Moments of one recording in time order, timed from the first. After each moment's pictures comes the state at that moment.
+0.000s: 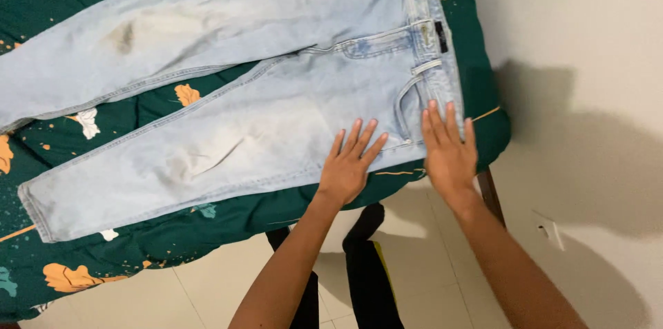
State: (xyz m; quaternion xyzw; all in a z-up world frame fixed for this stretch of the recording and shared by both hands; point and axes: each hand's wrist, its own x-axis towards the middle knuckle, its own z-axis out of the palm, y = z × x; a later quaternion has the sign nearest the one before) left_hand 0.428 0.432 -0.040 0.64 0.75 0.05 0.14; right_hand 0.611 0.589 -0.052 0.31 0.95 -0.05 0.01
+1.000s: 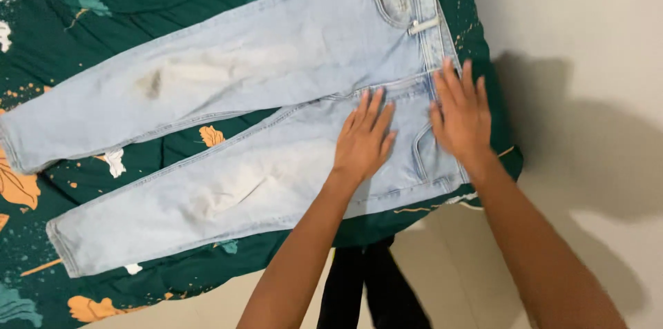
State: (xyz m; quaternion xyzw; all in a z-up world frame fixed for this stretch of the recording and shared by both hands) left_hand 0.342 0.533 -0.030 0.57 0.78 0.20 0.17; right_hand 0.503 0.704 -0.039 0.31 0.94 -0.14 -0.06
